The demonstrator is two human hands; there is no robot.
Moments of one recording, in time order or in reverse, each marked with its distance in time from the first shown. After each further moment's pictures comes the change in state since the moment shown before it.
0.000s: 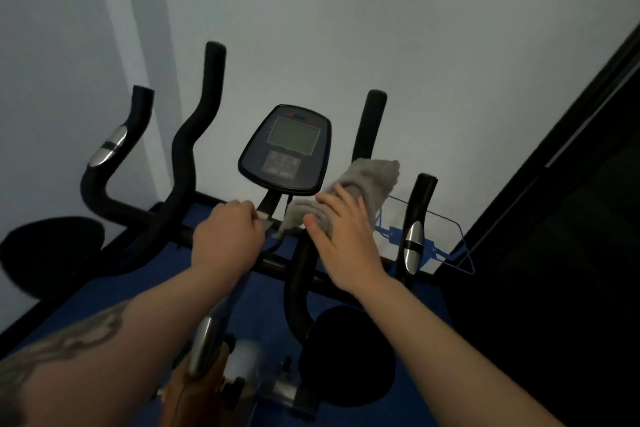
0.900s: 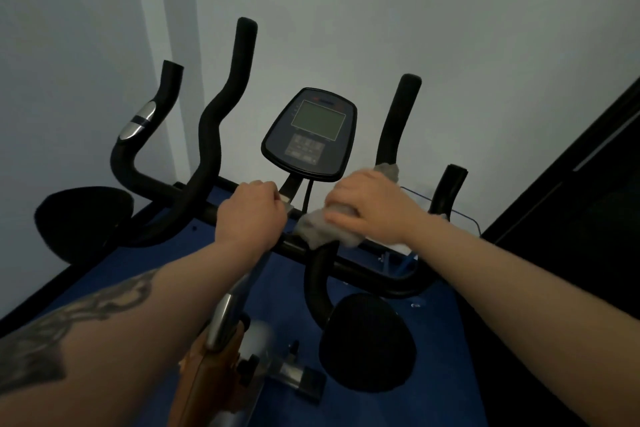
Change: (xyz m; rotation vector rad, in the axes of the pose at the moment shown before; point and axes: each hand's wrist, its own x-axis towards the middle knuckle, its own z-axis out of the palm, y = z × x) left_hand 0.004 -0.005 0.005 -0.014 0.030 0.001; right_hand 0.051 0.020 -0.035 -0.349 -0.374 -0.508
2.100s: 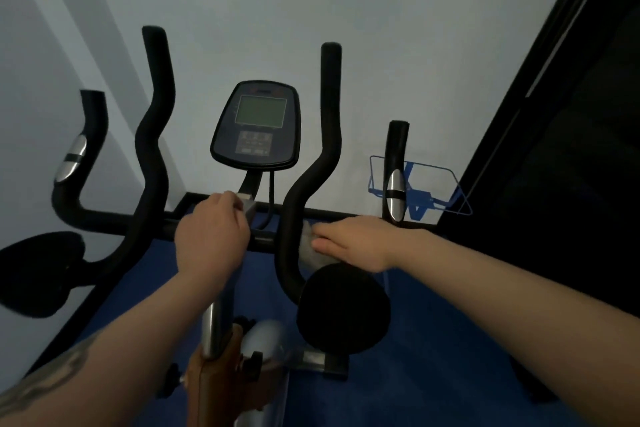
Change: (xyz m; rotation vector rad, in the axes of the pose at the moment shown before) left_hand -0.024 -0.004 0.004 0.101 0.092 0.144; right_hand -0.071 -0.038 0.021 0.351 -0.400 0.292
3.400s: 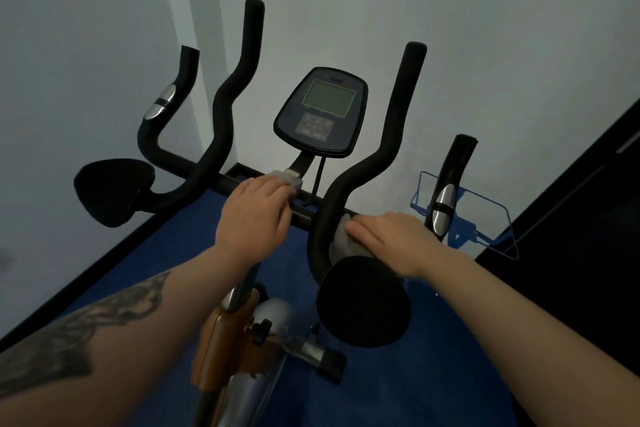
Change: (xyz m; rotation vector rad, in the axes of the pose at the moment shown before) left_hand -0.033 -0.008 -0.010 -0.056 0.045 0.295; right_hand 0.007 0.002 0.005 -0.160 0.181 -0.048
